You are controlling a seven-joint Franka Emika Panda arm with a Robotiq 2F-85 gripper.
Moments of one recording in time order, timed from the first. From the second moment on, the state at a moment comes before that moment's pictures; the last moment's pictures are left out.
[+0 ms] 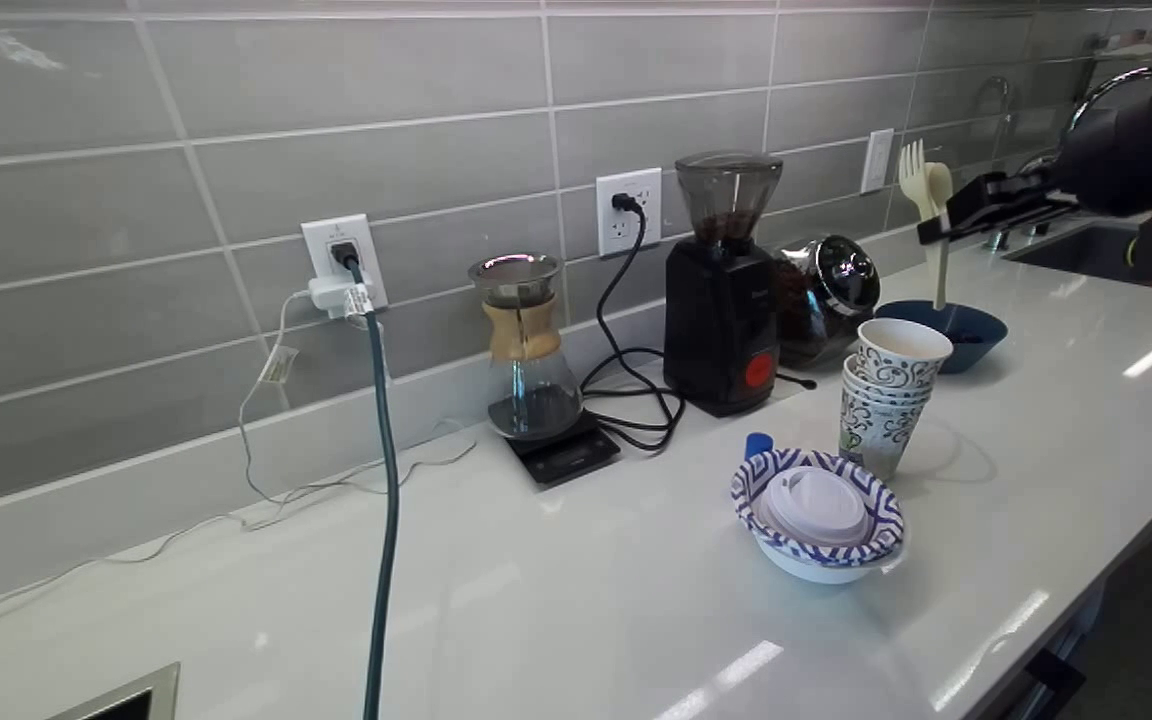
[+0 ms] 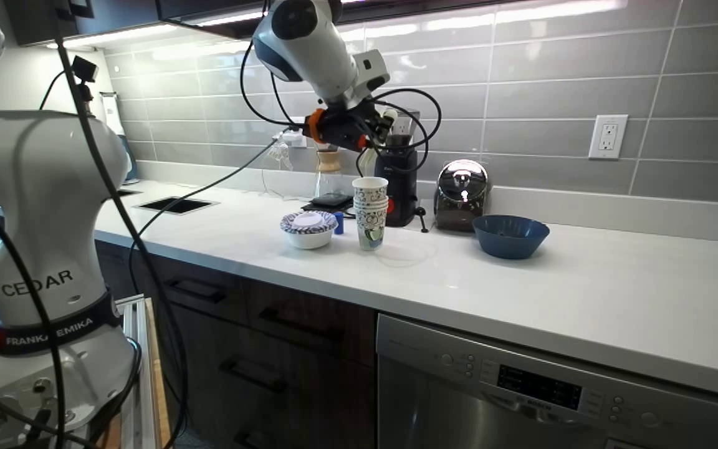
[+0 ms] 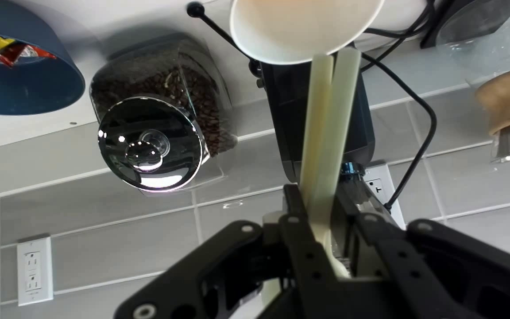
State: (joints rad) arm 1.08 -0.26 -0.88 -2.36 1.65 3.02 -1.76
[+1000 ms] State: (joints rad) arm 0.80 0.04 -0.72 -2.38 2.20 2.57 -2.36
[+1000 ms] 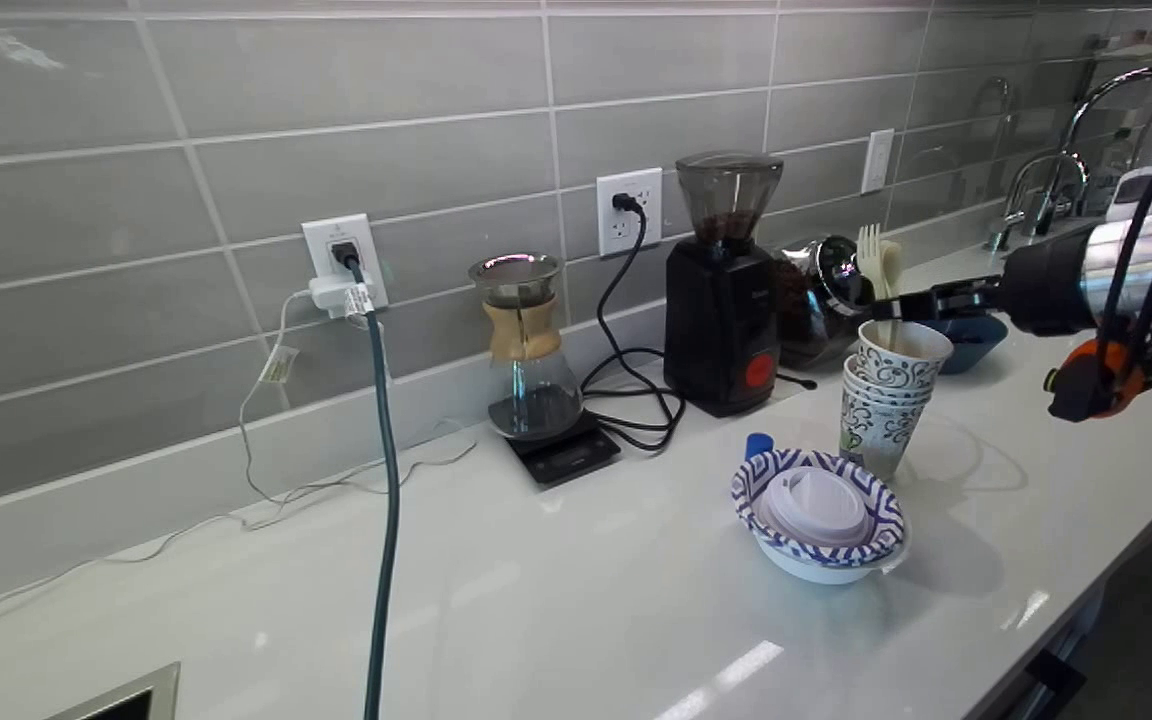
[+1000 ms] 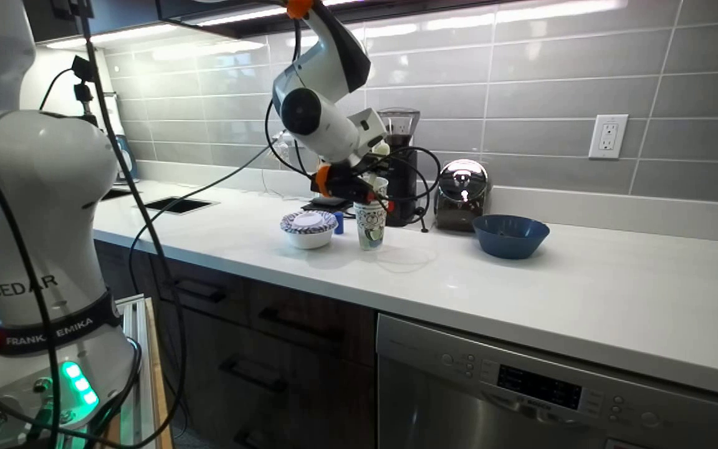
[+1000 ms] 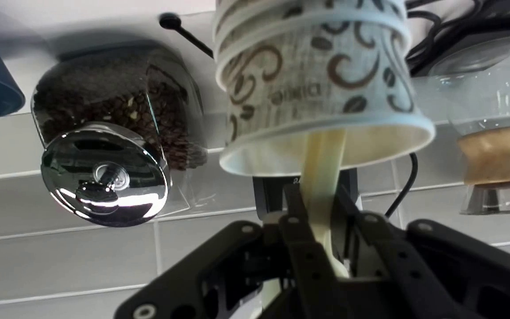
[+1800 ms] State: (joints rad) arm 0.19 0.01 -0.10 -2.36 2.21 2.60 -2.43
